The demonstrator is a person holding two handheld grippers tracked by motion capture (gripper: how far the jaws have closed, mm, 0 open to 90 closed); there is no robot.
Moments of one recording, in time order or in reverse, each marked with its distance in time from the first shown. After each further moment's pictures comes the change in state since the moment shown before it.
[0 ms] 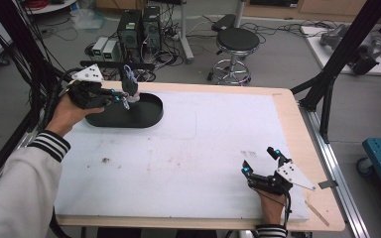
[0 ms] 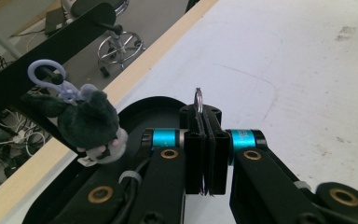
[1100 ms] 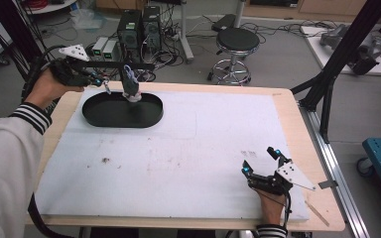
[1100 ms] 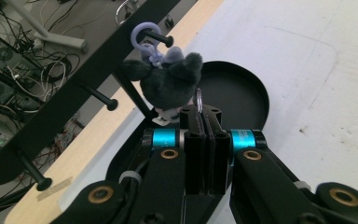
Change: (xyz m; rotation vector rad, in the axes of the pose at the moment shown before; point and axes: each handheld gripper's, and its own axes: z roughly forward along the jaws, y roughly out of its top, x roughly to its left) left arm 0.076 0.008 -0.015 0.156 0.034 0.028; right arm -0.001 0.000 0.000 -0.007 -0.005 -0.004
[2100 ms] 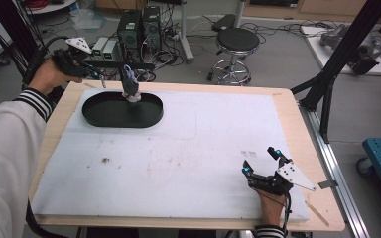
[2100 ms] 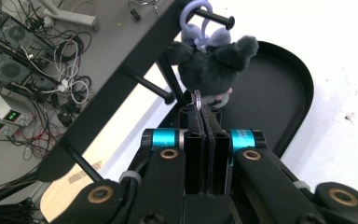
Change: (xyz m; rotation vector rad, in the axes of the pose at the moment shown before) left arm 0.032 0.008 0.013 0.110 0.048 0.005; right arm 0.000 0.000 -0.001 -0.004 -0.003 0.006
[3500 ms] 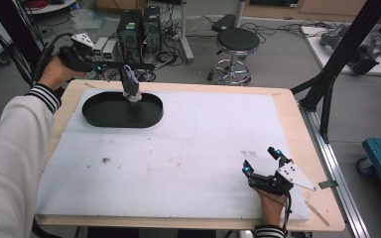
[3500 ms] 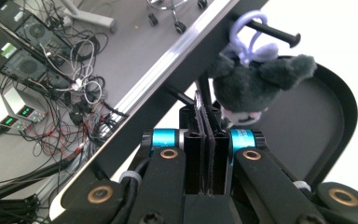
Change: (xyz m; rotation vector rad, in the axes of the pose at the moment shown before) left arm 0.020 0.003 0.023 -0.041 0.059 -0.048; right arm -0.001 0.000 0.000 -0.003 -0.002 0.005
